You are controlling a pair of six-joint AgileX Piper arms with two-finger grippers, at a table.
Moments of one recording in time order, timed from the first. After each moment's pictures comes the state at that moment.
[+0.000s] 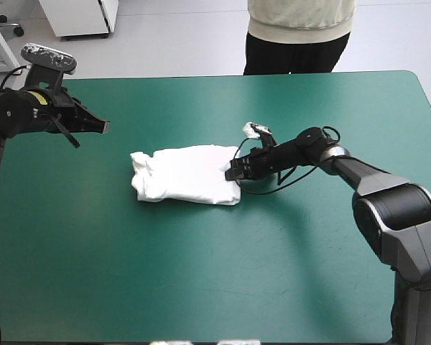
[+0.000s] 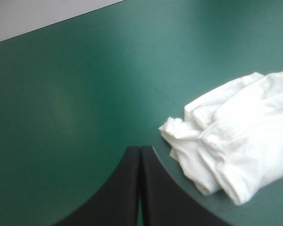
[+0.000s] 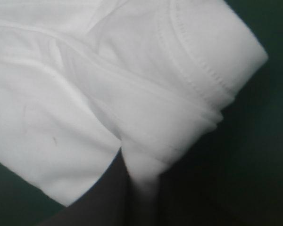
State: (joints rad) left arm -0.13 1.38 -1.72 0.00 1.17 0.23; right arm 0.30 2.08 -1.46 1.13 0.89 -0.76
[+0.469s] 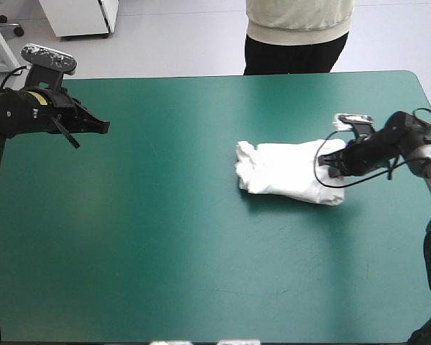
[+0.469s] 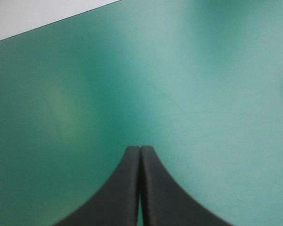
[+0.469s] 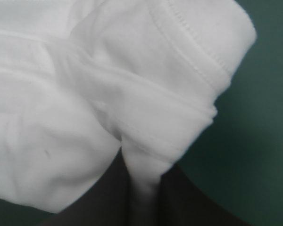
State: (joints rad) left arm -0.13 1.38 -1.72 0.00 1.18 0.23; right arm -0.07 1.73 -1.33 0.42 0.97 -0.40
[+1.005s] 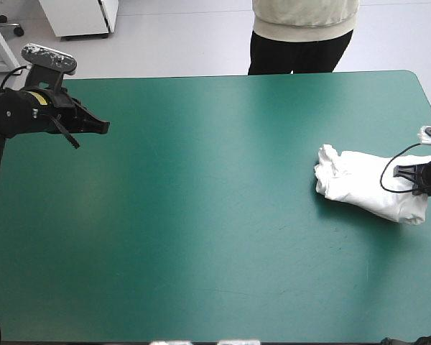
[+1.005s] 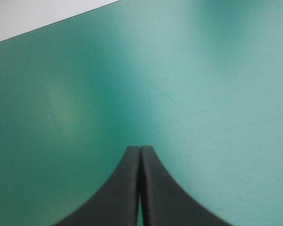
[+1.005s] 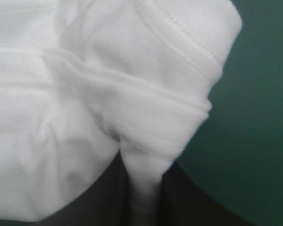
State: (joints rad) left arm -0.13 1.38 -1.72 0.00 1.18 0.24; right arm -0.41 1.60 -1.25 0.15 1.01 -0.28
